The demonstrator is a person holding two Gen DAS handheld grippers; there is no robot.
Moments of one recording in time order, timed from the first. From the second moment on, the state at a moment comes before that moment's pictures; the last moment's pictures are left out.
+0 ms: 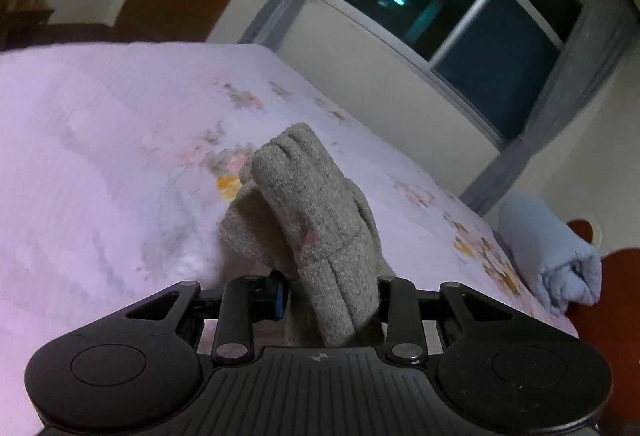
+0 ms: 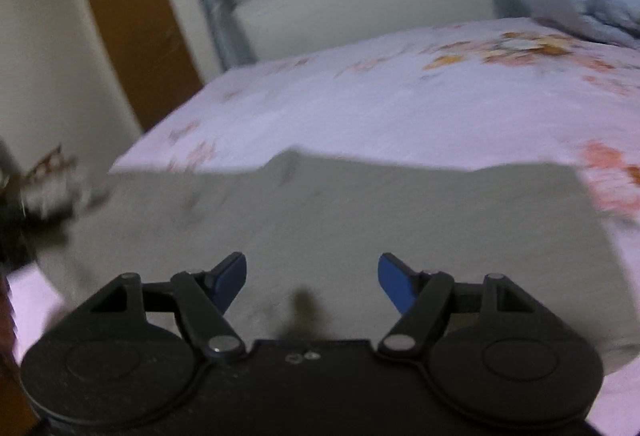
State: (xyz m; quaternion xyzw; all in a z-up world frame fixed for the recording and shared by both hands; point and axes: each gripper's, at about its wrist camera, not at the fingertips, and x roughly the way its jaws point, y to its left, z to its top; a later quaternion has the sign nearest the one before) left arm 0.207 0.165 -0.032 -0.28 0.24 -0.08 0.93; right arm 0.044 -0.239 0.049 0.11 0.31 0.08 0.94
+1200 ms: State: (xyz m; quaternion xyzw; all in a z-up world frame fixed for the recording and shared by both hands) left arm 0.120 -0.177 0.036 0.16 0.20 -0.27 0.93; right arm -0.087 -0.482 0.051 0.17 0.16 -0.21 0.95
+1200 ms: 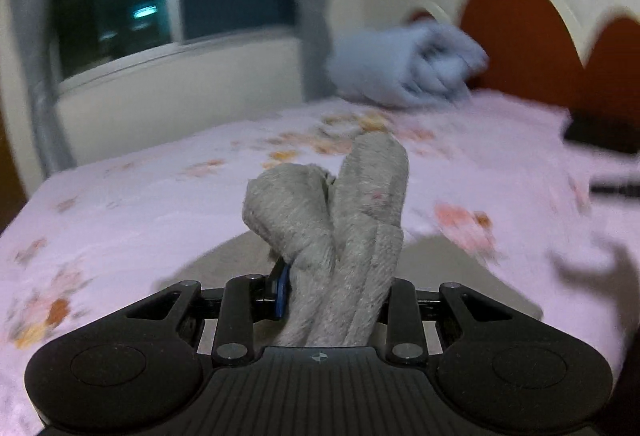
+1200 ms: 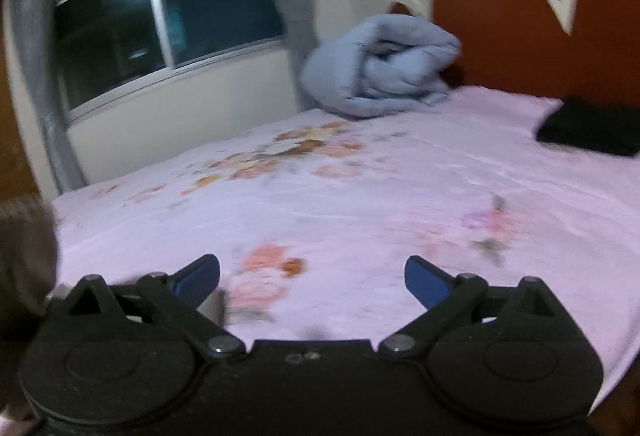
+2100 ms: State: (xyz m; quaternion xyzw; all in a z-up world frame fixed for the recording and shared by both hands) left arm 0.009 -0.155 0.053 0.17 0.14 -0.27 0.94; right arm -0.095 -0.505 0.041 0.19 0.15 -0.15 0.96
